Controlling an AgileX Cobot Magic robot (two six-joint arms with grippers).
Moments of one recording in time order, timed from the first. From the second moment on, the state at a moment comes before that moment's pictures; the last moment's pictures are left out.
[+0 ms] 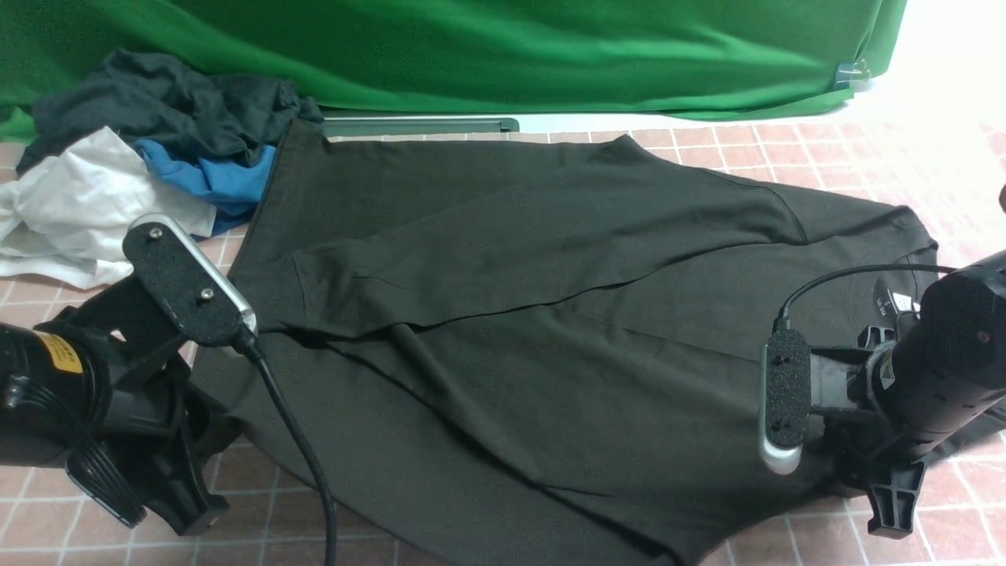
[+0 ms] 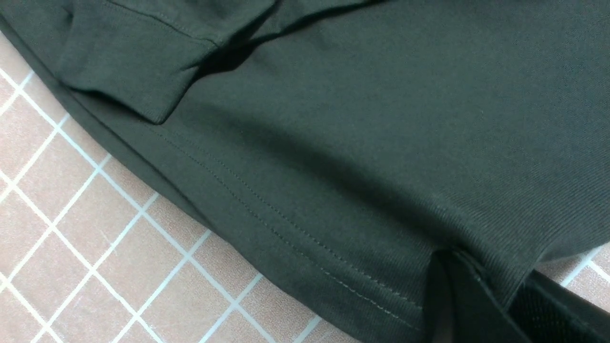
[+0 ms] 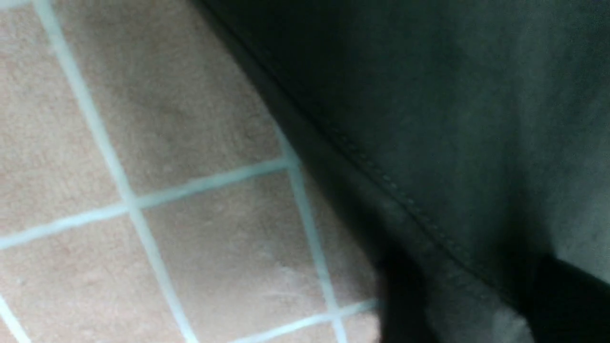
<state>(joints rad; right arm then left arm) 0.33 1.64 -0.78 -0.11 0.65 -0.93 -0.19 1.07 -0.68 -0.13 0.76 0.72</state>
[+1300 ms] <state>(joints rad) 0.36 1.31 -0.73 -0.10 0.88 -0.30 -0.19 0.88 -0.68 -0.06 0.80 0.55</state>
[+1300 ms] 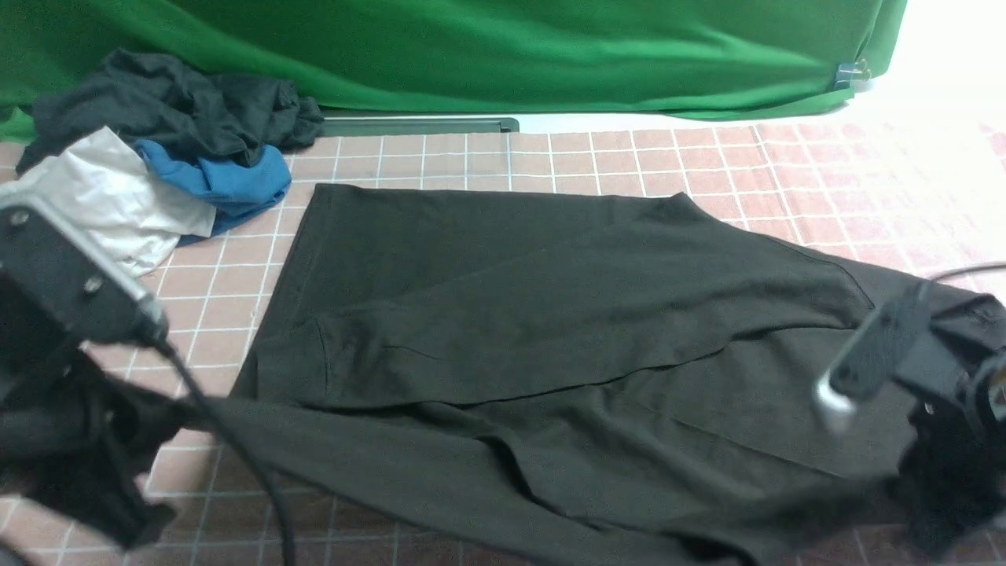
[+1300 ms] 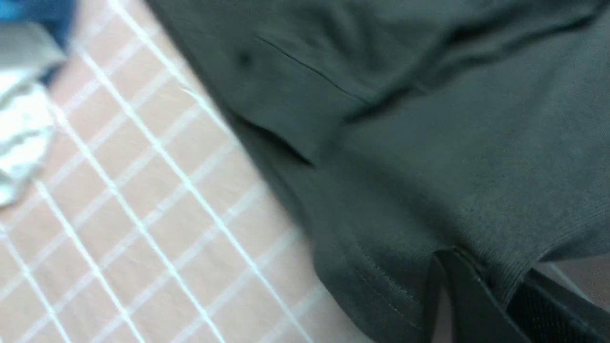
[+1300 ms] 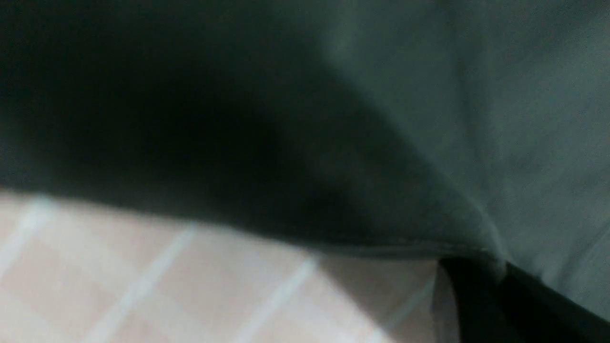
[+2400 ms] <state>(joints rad) 0.07 1.87 -1.32 -0.08 0.58 -0.27 -0.09 1.95 -1.45 0.11 0.47 0.44</state>
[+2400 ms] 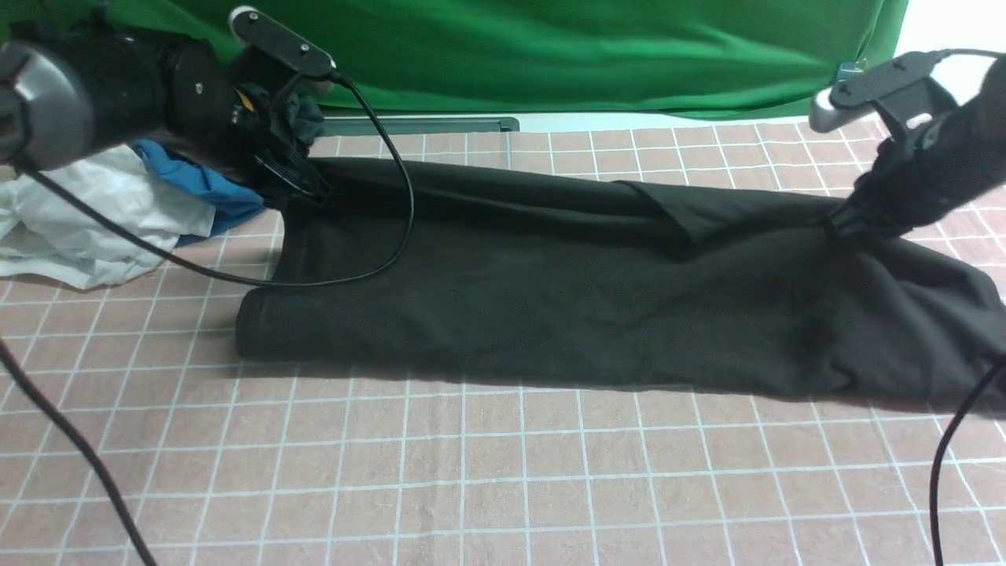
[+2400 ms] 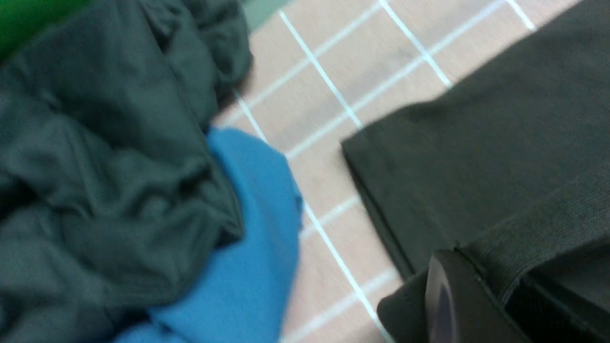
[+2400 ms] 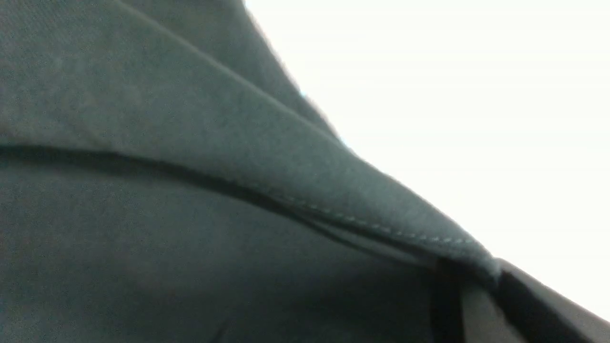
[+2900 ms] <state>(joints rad) 0.07 1.98 -1.37 -0.10 0.46 -0.21 -0.08 2.06 -1.48 0.17 0.33 0.44</state>
